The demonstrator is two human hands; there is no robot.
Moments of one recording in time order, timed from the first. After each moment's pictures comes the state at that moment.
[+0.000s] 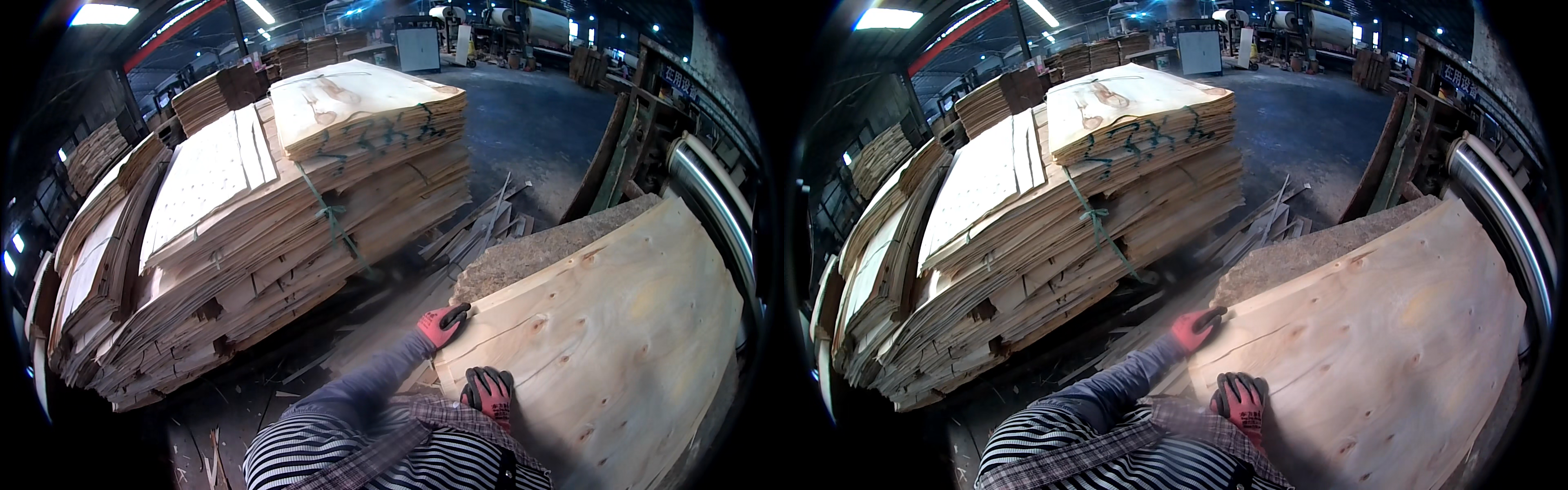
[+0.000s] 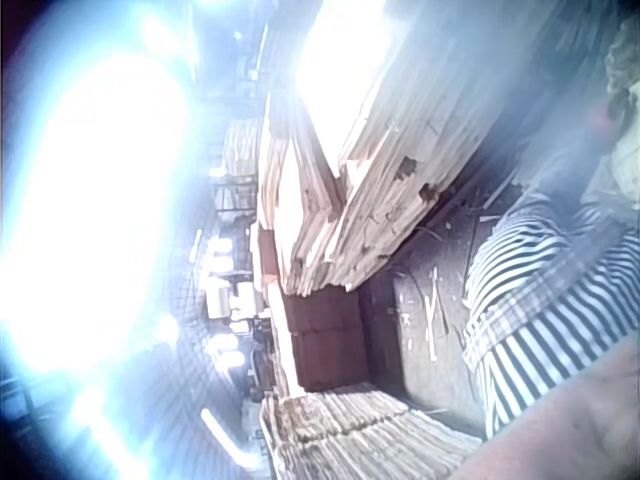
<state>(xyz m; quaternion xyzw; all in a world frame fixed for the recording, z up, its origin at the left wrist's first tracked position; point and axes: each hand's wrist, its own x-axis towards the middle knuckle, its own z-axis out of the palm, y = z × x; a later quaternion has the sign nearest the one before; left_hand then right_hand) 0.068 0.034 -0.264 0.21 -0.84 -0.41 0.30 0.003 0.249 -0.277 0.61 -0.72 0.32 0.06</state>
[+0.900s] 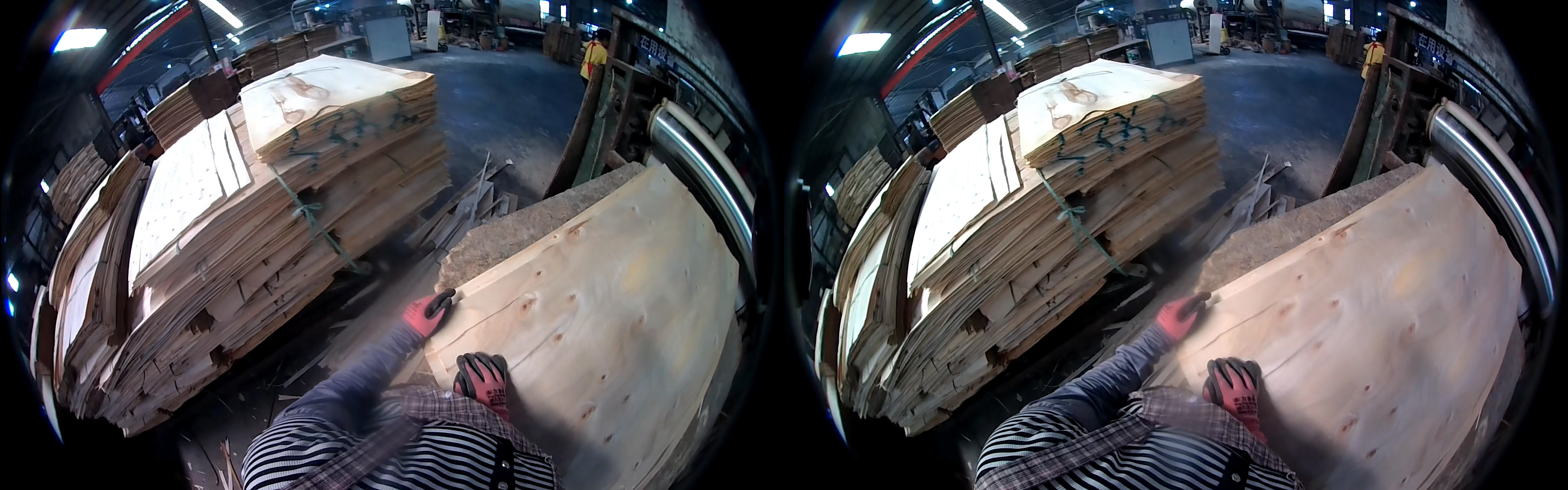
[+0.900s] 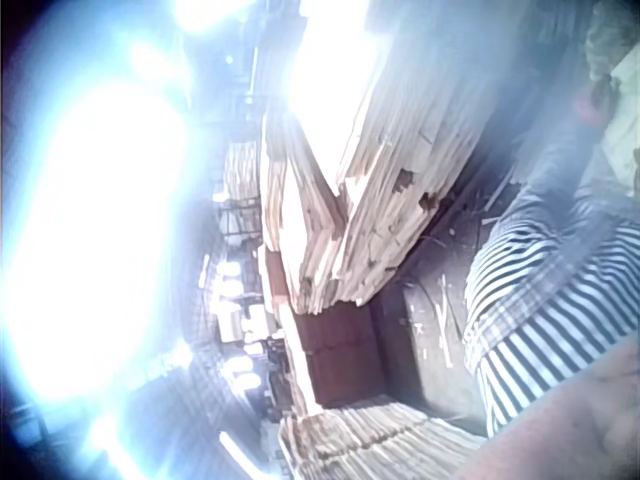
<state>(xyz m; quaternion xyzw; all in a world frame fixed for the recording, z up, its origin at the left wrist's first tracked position) 0.068 0.032 -0.267 0.22 -0.84 -0.41 0.28 0.004 0.245 -0.266 0.62 -0.72 0.30 0.09</state>
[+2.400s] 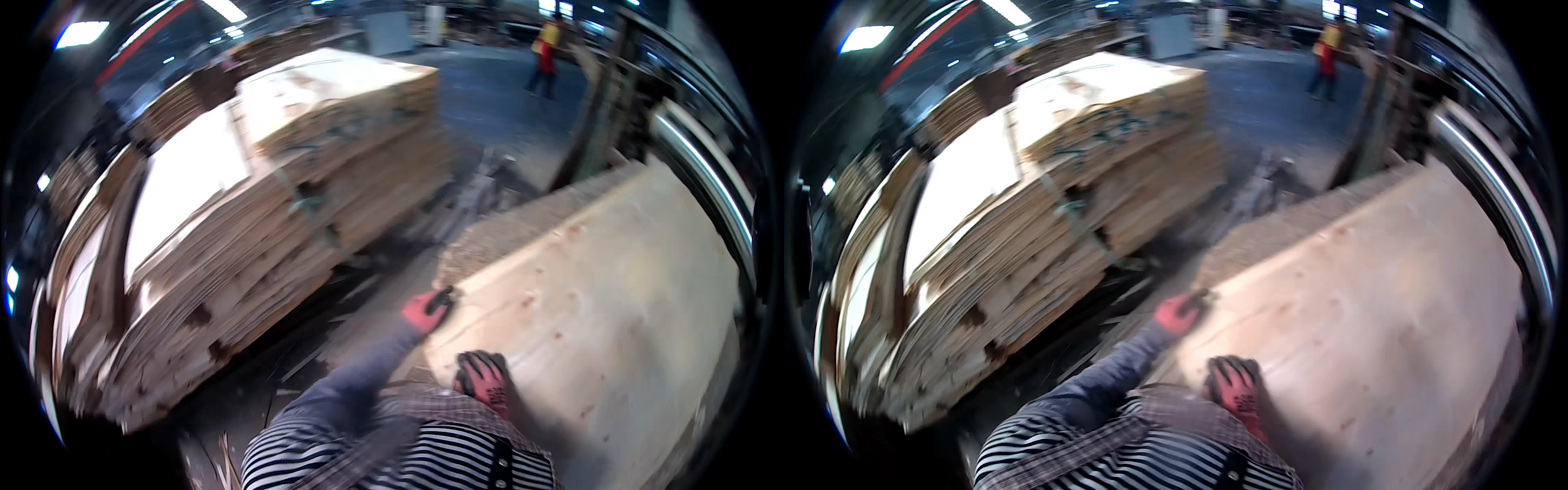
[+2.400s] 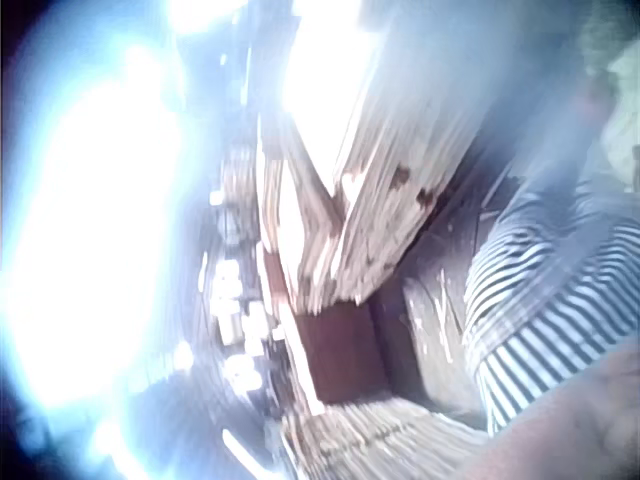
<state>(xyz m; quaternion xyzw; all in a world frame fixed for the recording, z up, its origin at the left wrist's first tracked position) 0.072 0.032 -0.287 0.28 -0.84 -0.37 0.28 0.002 0.251 -0.254 0.63 -0.71 0.31 0.01</state>
